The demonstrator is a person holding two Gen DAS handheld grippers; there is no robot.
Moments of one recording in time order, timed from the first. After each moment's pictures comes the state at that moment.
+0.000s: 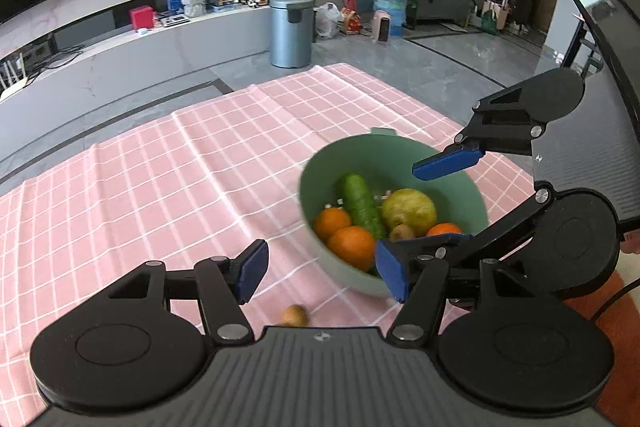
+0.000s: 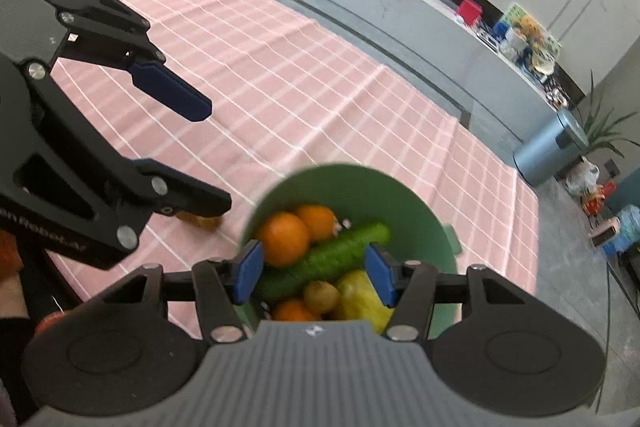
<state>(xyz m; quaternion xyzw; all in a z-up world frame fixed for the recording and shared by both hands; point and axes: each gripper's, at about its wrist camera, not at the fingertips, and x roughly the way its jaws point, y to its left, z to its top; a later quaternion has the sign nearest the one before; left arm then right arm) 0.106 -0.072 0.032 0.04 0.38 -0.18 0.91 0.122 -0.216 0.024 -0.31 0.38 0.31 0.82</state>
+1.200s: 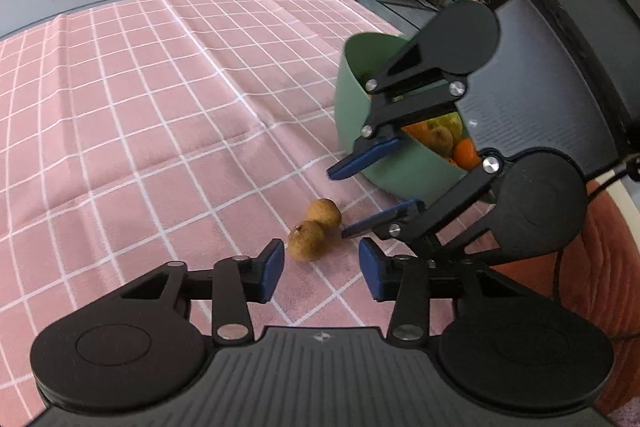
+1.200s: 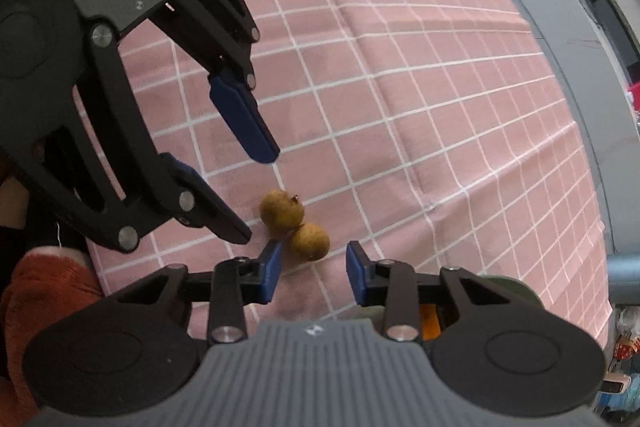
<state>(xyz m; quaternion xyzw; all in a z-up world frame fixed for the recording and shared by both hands) 0.115 -0.003 -0.064 -0.05 0.46 -0.26 0.85 0.147 -0.113 -0.061 -0.48 0.41 0.48 0.61</state>
